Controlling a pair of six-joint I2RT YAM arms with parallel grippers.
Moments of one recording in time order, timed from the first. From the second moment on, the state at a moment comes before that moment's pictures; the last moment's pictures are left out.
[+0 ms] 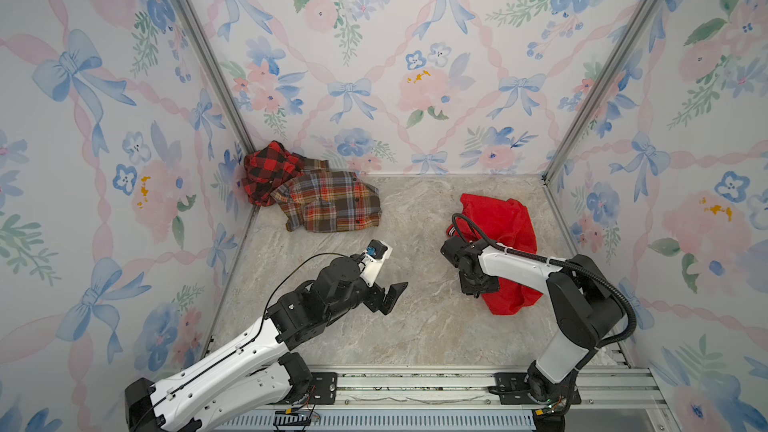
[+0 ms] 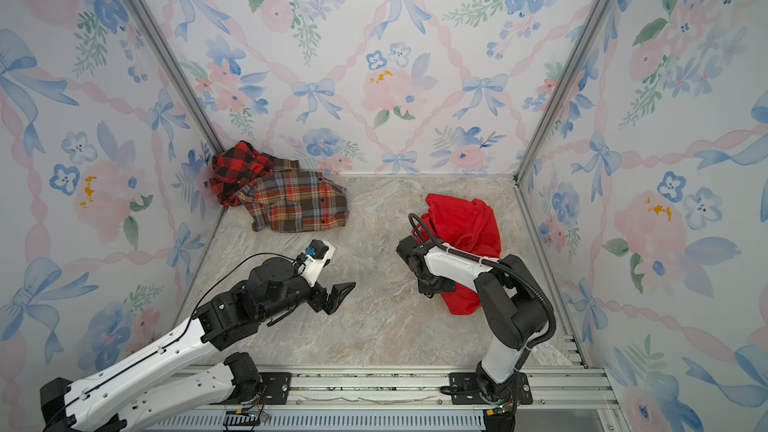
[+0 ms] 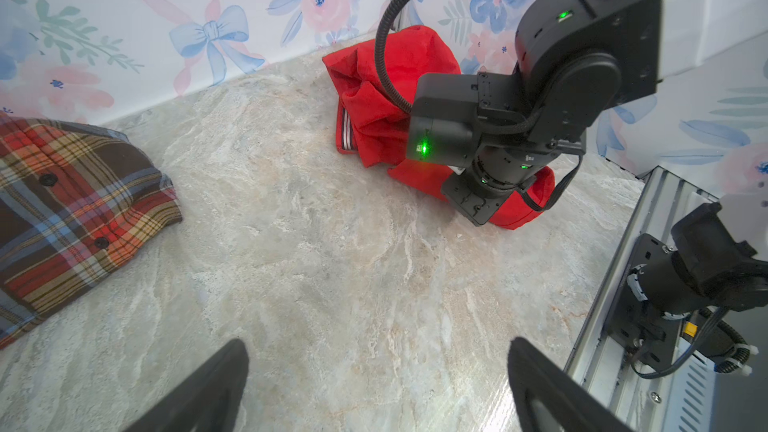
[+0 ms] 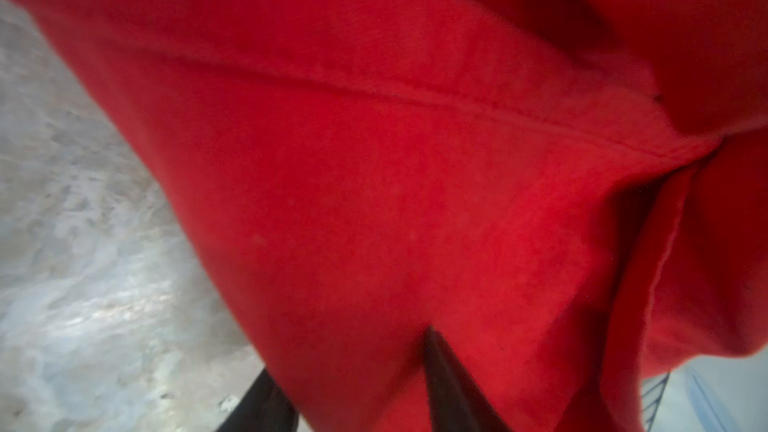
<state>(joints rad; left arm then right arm) -0.88 0.82 0.76 -0.38 -0.06 -0.15 0.62 1.72 1.04 -0.95 0.44 0.60</state>
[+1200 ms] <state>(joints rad) -0.88 0.80 0.76 -0.38 -0.08 -0.16 0.13 1.57 1.62 -0.94 -0.02 0.36</state>
